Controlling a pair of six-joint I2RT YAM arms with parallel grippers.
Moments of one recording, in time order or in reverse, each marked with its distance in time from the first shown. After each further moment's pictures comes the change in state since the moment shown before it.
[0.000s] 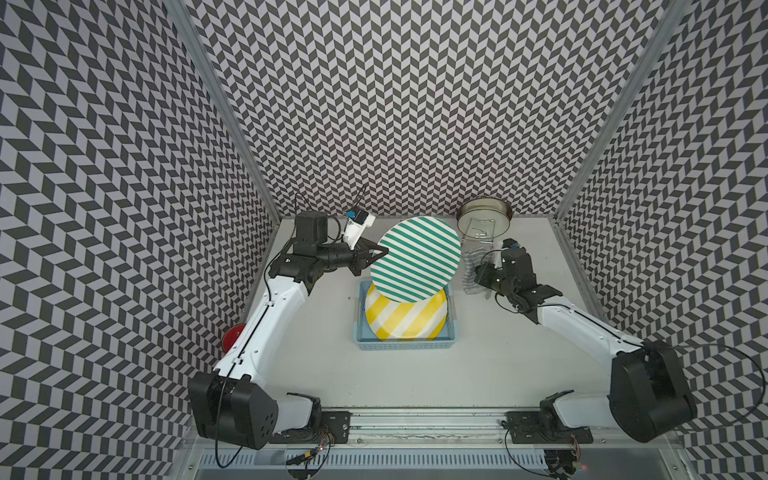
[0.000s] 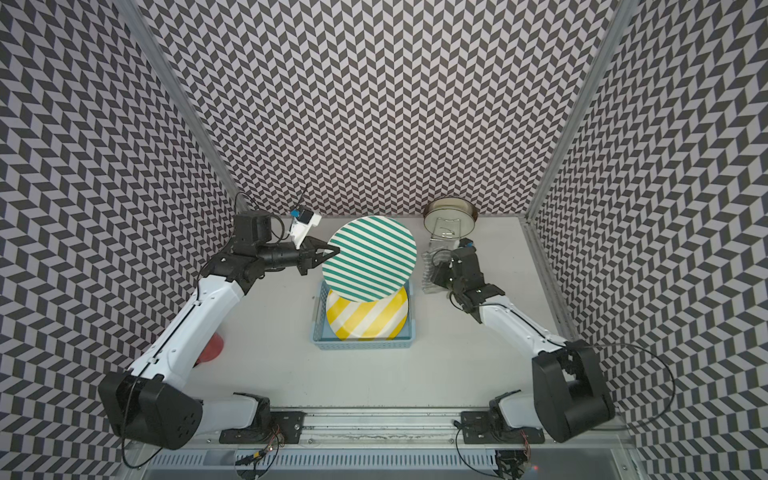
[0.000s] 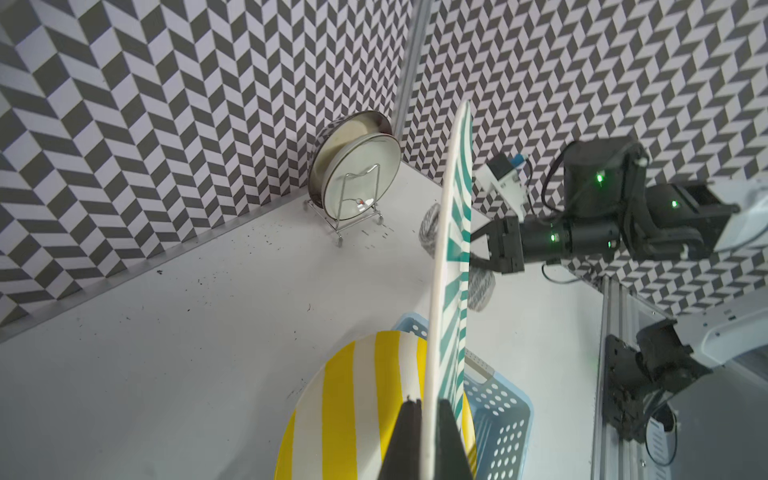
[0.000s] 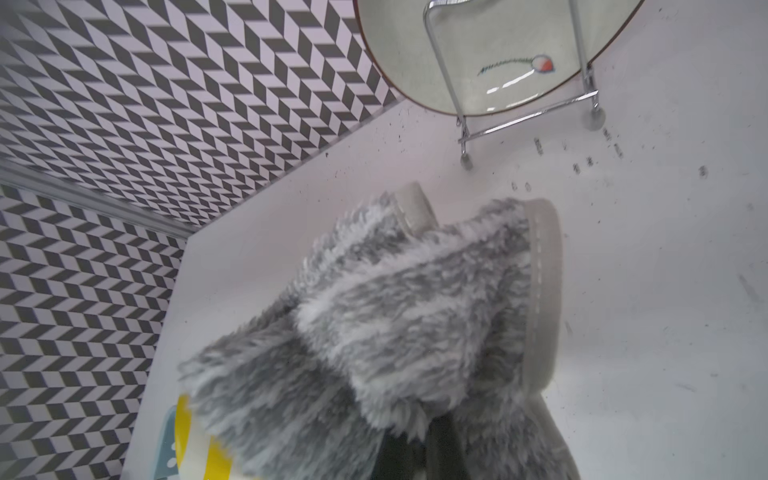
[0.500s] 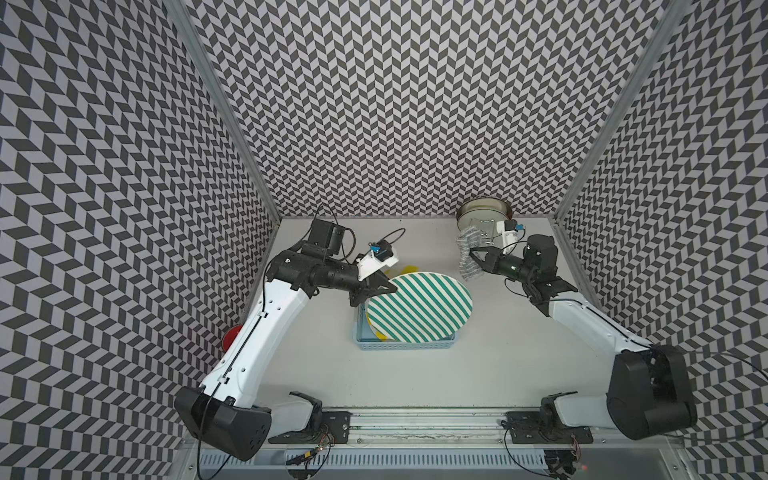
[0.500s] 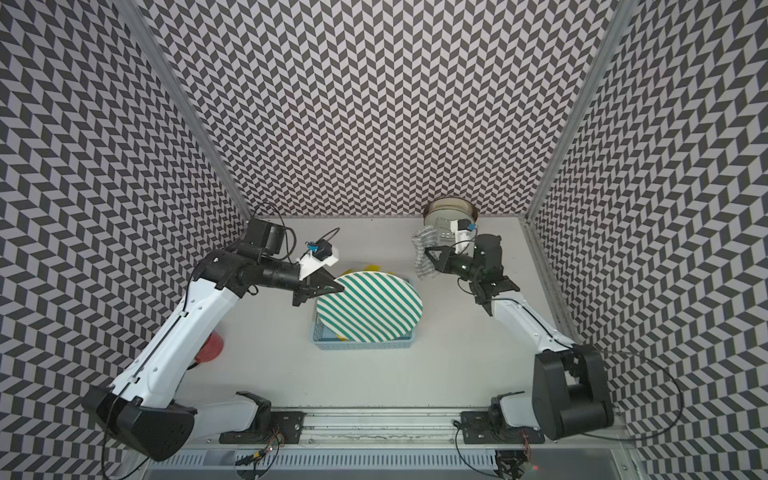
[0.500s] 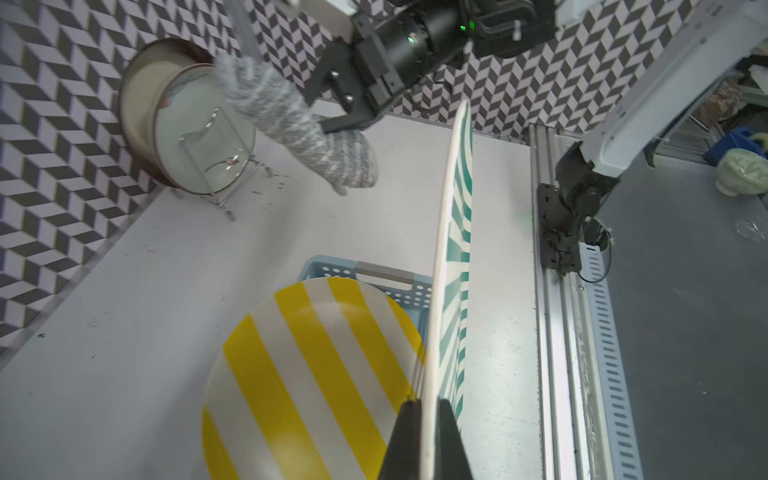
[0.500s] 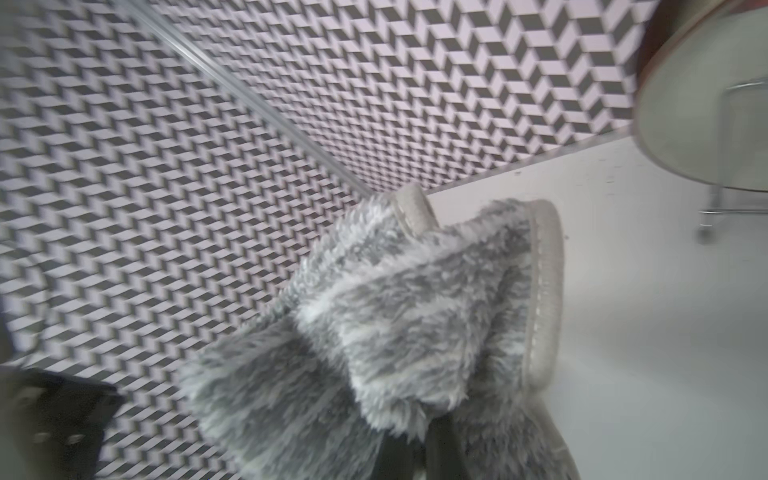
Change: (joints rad) left arm -0.193 -0.038 0.126 -0.546 -0.030 0.511; right arm -0.109 0.055 0.051 0.313 -0.647 -0.021
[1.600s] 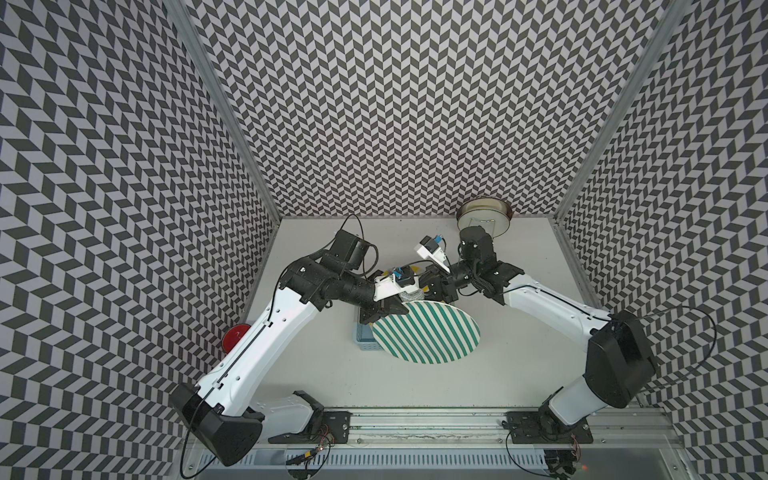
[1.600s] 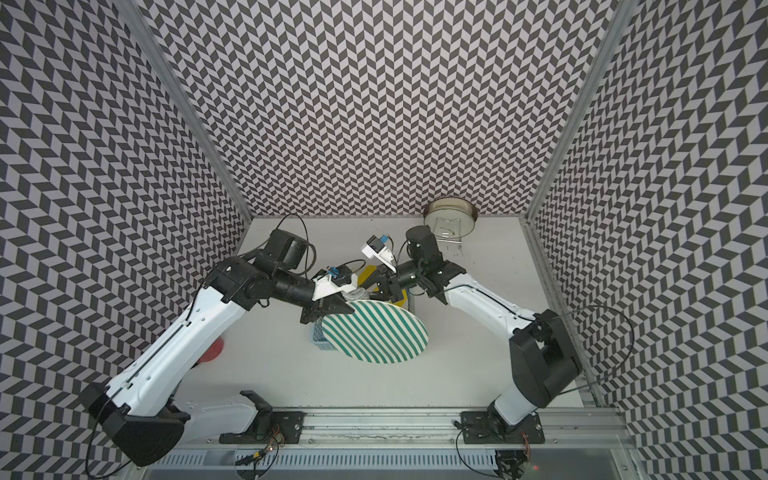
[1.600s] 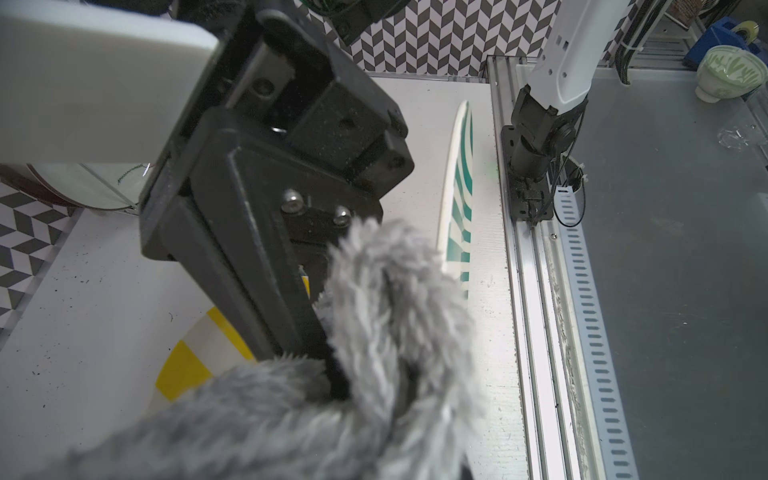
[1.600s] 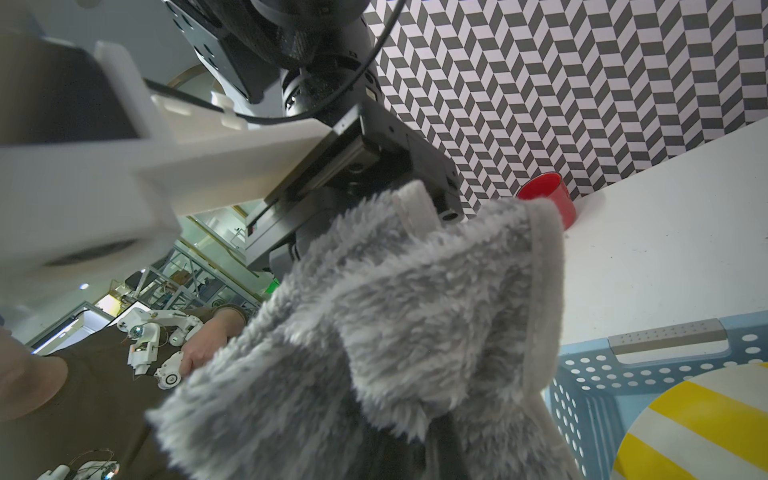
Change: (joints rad) left arm -0.169 -0.016 0.001 -0.046 -0.137 0.029; right arm 0.409 0.183 0.303 -0.230 -0.638 -0.366
